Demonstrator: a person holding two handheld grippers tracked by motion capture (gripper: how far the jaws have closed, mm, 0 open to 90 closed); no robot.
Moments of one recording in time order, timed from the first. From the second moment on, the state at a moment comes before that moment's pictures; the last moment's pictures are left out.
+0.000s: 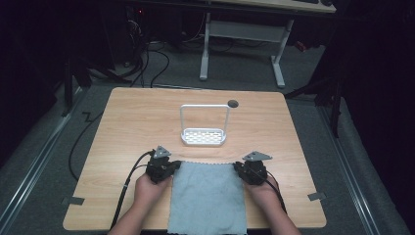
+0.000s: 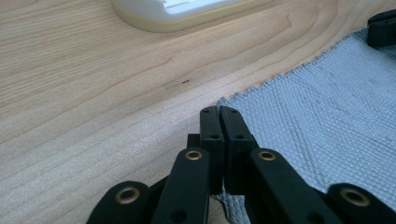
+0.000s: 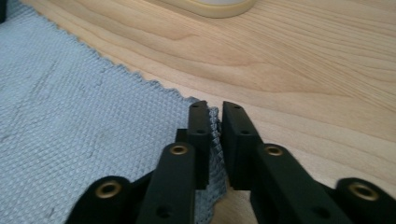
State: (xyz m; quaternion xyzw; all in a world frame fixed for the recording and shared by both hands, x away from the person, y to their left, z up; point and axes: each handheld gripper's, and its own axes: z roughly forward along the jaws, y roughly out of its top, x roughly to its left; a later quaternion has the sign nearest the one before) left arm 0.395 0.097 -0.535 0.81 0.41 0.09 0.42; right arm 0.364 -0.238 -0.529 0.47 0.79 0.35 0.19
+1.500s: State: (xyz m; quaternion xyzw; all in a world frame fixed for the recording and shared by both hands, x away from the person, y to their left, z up) left arm 0.385 0.132 -0.422 0.70 0.36 0.21 0.58; right arm 0.354 -0.234 -0.418 0.40 0.70 0.53 0.27
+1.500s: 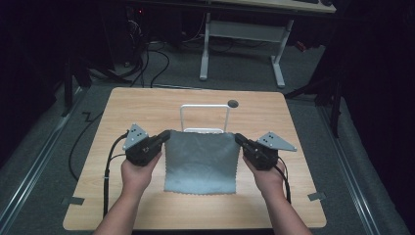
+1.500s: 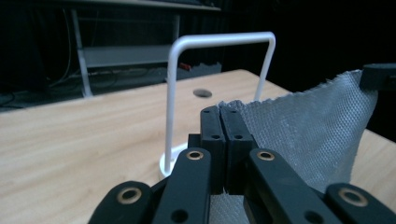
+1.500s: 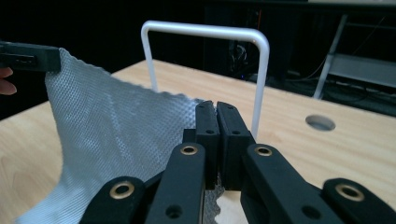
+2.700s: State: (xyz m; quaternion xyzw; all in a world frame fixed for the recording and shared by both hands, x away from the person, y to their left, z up) left arm 0.451 0.125 -0.354 0.68 0.34 0.23 0.60; right arm 0.406 -0.238 -0.348 0.39 0.66 0.56 0.31
